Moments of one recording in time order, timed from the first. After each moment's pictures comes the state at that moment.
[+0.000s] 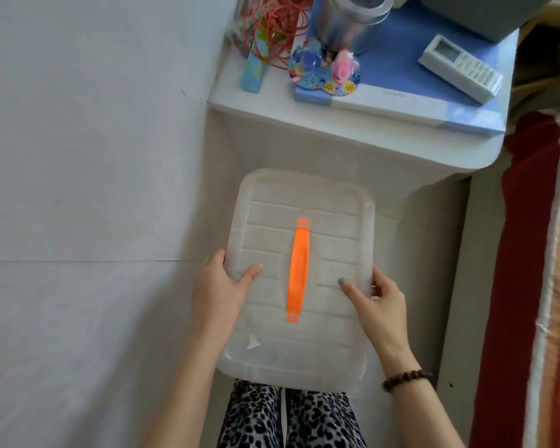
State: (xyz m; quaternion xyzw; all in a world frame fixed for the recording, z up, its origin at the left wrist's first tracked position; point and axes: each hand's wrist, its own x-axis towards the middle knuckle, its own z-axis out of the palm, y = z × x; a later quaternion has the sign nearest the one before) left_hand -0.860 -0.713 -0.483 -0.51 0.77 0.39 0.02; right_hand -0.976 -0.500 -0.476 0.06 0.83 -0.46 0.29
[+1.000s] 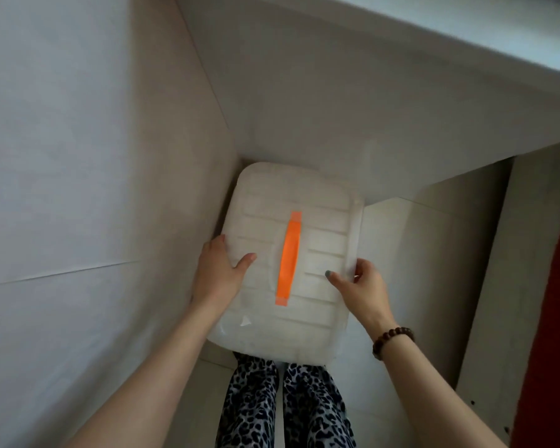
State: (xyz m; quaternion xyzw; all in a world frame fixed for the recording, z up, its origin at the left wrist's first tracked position) left_hand -0.878 -0.731 -0.694 -0.49 0.78 0.39 0.10; right_hand -1.007 -0.520 -0.676 0.07 0.86 -0.33 0.38
